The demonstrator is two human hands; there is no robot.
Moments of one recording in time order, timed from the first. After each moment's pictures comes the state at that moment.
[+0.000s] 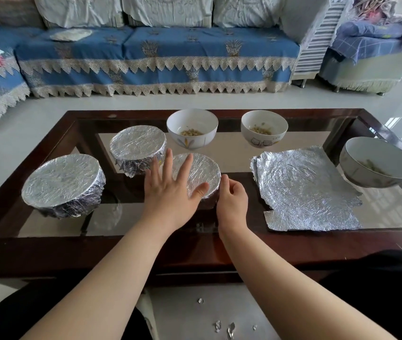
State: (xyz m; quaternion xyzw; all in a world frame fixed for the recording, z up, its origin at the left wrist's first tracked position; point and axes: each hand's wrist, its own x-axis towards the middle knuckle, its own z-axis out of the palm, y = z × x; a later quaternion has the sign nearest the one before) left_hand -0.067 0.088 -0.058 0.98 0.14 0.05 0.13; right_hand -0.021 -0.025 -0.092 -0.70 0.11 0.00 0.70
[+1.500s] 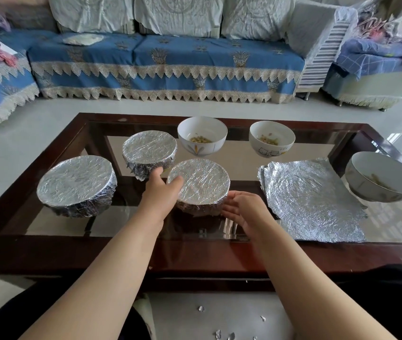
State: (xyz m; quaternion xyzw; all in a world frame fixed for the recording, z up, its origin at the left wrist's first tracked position) left_hand -0.071 0.121 -0.048 0.75 0.30 0.08 0.58; right_hand 0.001 -0.051 -0.081 -0.66 0.08 0.26 0.70
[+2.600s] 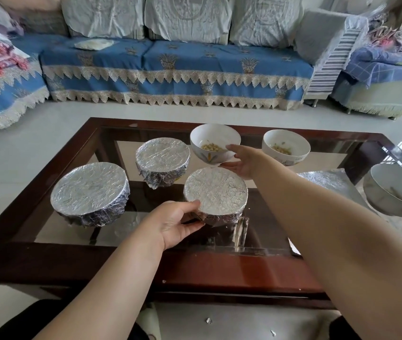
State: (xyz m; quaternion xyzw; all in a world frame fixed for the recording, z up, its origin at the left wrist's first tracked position) left_hand -0.075 0.130 -0.059 0.43 0.31 -0.07 0.84; right_hand 0.125 0.018 -0.030 -0.61 0.10 0.36 0.69
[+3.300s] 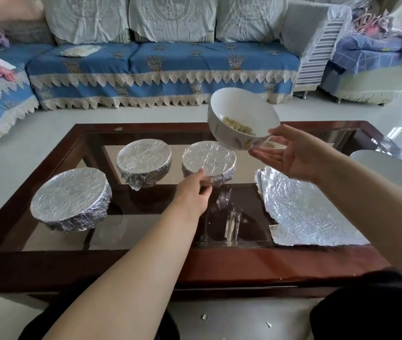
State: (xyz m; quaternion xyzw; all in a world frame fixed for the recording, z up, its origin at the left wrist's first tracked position) left_hand 0.011 0.075 -0.063 0.30 0.37 0.07 0.88; right_hand 0.085 -0.122 0.035 -0.55 0.01 0.33 0.77
